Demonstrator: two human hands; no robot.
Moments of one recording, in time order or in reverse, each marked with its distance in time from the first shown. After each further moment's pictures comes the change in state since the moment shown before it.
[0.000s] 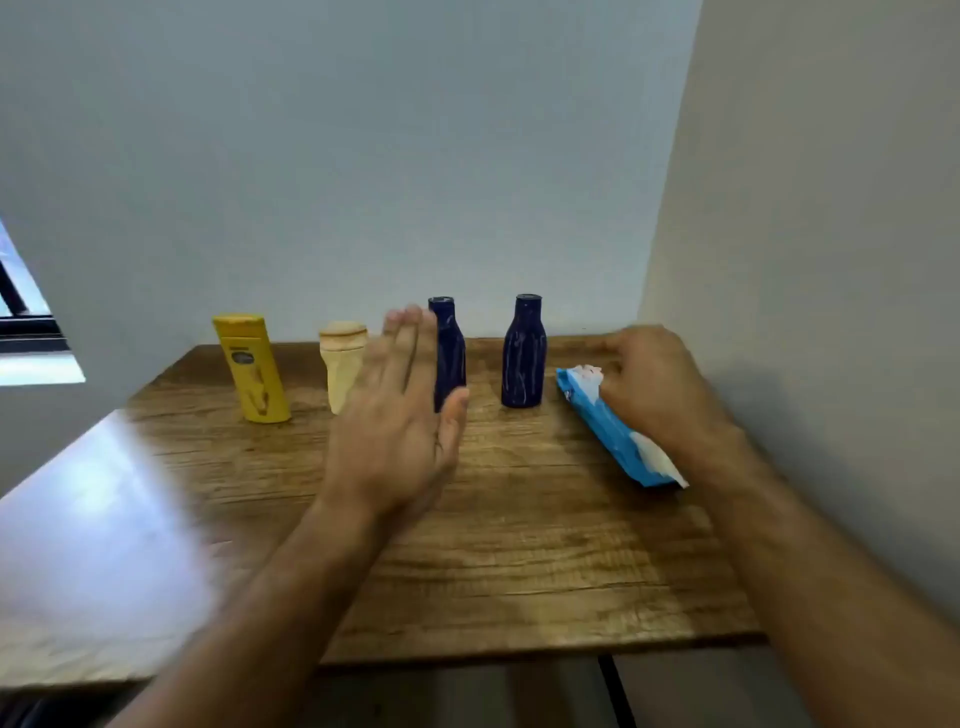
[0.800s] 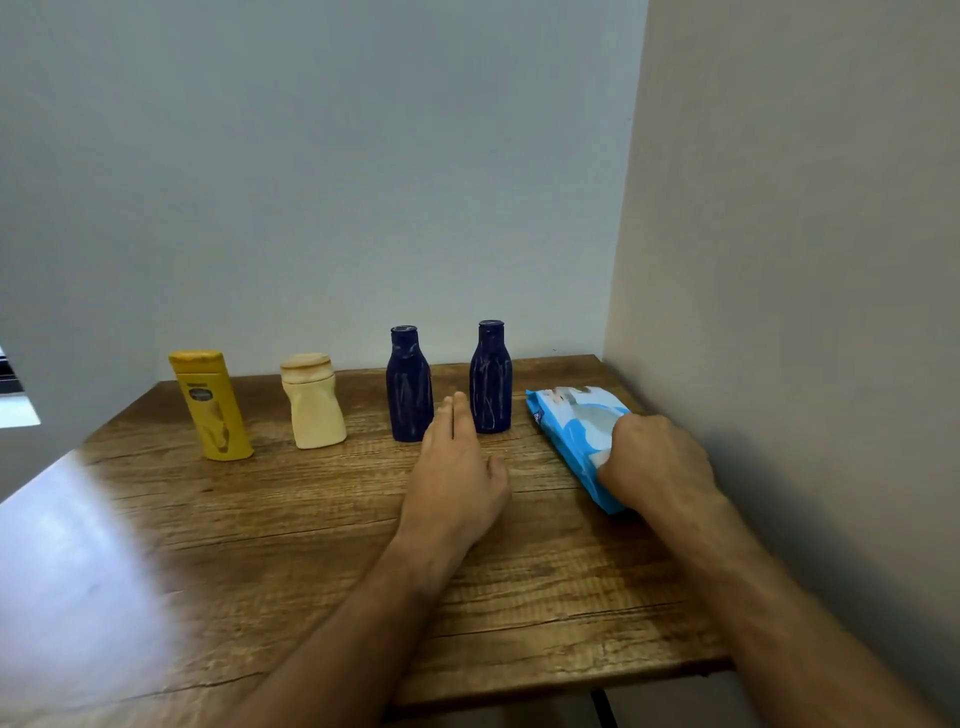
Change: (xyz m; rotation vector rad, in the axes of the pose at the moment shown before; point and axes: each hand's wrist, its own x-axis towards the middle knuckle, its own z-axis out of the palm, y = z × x) left_hand 0.013 0.059 0.073 -0.211 -0.286 -0.261; right_hand -0.033 0.026 0.008 -0.390 -0.275 0.350
